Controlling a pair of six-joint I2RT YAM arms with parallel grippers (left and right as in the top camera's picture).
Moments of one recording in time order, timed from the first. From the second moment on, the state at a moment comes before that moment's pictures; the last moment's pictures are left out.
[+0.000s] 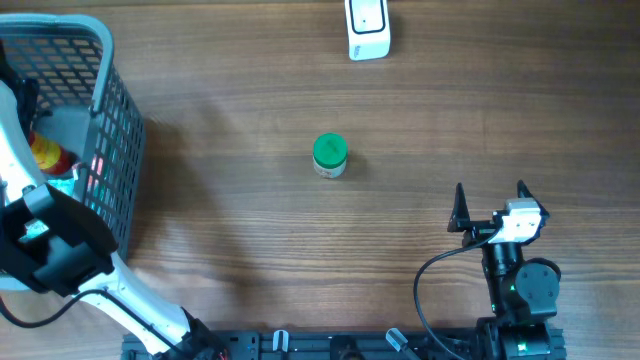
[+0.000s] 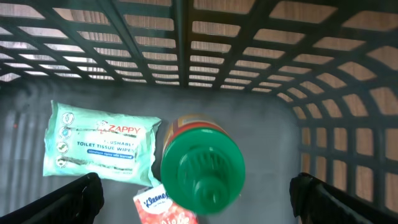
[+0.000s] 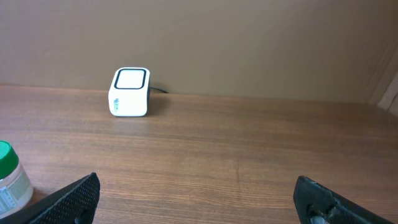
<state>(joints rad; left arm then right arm) 0.55 2.07 2.02 -1.19 -0.39 -0.99 0.07 0.07 0.01 0.00 0.04 -0.05</state>
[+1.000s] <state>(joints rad) 0.58 2.14 2.03 -1.22 -0.41 -0.99 0.07 0.07 0.01 0.00 0.04 -0.05</state>
